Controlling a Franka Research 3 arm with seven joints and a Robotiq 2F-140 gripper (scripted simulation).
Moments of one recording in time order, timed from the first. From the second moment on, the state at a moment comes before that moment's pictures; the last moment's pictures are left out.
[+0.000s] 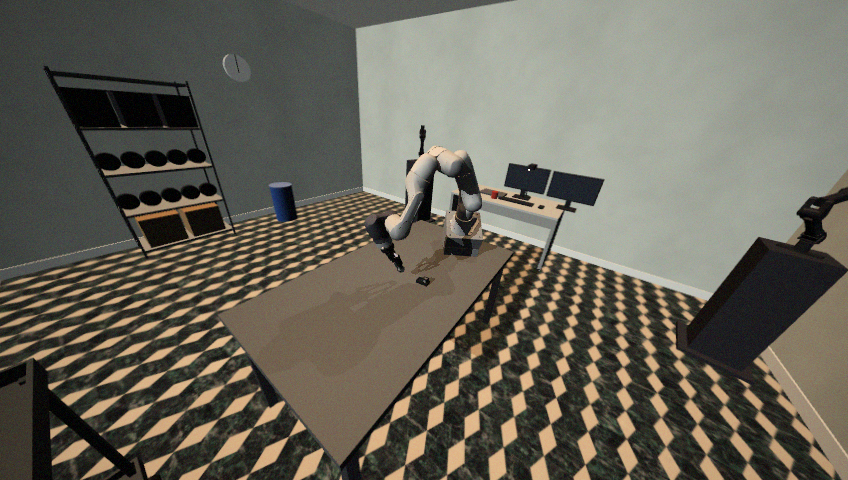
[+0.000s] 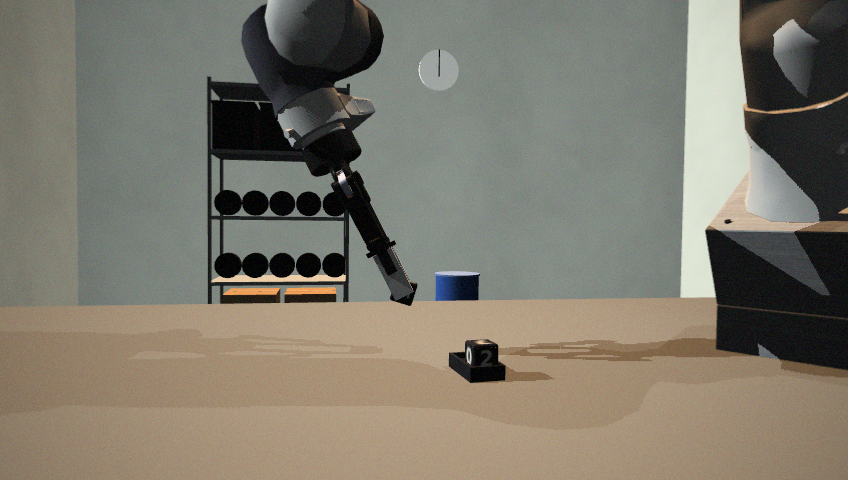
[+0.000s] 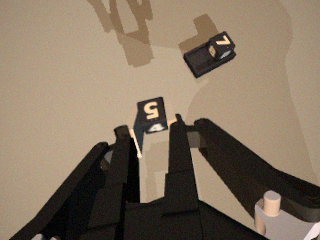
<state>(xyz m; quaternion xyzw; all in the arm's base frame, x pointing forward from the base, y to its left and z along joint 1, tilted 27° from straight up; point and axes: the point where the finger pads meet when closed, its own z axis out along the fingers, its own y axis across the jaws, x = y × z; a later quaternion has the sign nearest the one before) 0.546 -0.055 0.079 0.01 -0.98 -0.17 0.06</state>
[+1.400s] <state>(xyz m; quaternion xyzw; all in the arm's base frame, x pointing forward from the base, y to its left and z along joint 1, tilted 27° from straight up) 0.545 -0.052 0.076 0.01 -0.96 -0.18 0.21</state>
